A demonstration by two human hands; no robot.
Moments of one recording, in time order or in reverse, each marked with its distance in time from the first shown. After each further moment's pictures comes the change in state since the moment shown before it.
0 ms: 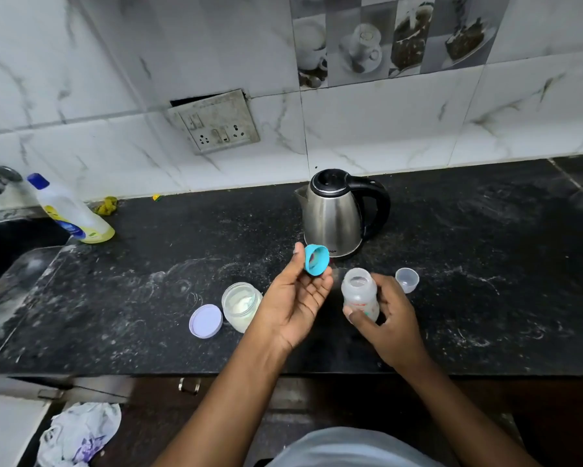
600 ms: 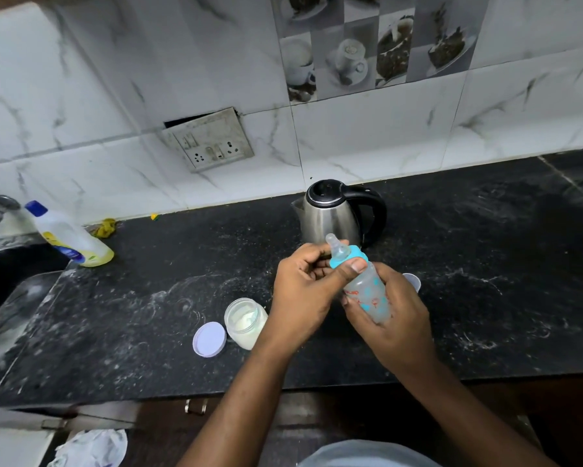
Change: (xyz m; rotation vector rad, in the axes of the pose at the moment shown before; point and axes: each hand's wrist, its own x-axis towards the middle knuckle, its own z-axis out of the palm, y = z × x) left_hand -0.020 0.005 0.036 0.810 -0.225 0.619; right_hand 0.008 -0.062 0.002 -0.277 0.207 -0.206
